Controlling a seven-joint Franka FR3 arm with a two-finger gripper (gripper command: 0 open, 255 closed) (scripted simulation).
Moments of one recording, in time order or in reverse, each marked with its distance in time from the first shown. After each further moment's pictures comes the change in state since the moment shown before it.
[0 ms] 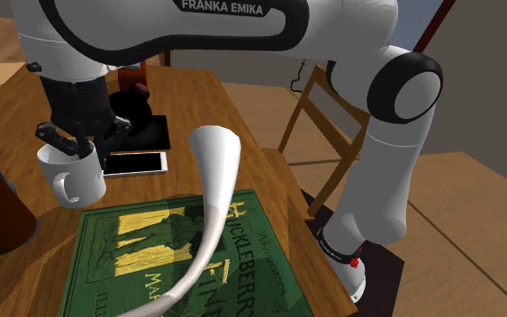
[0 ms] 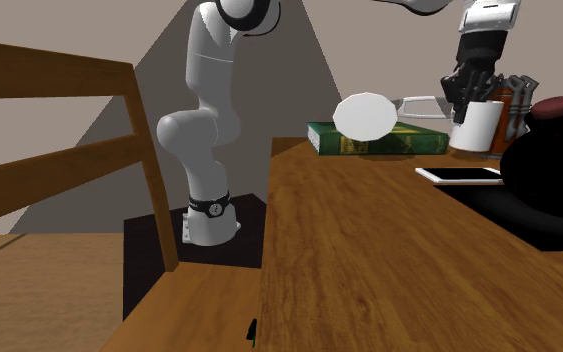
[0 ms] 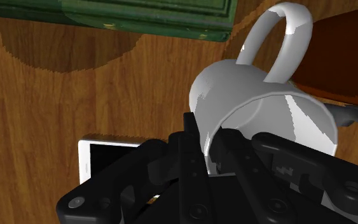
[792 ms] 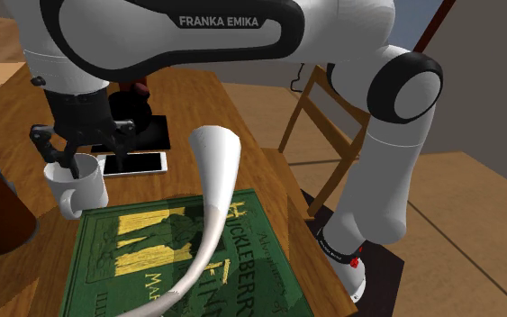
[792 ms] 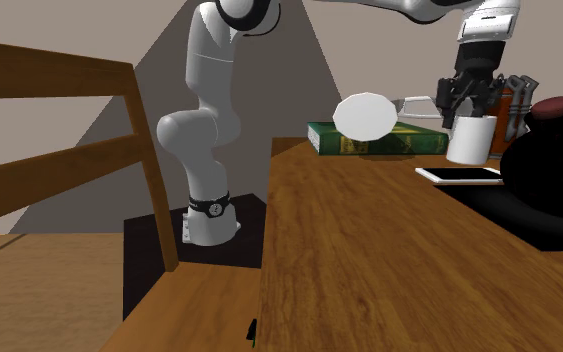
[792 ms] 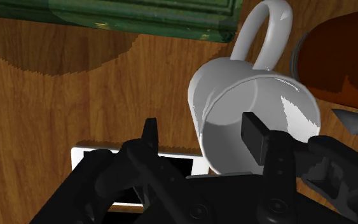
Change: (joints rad) arm -0.002 -0.001 -0.001 -0.046 0.000 0.046 0.000
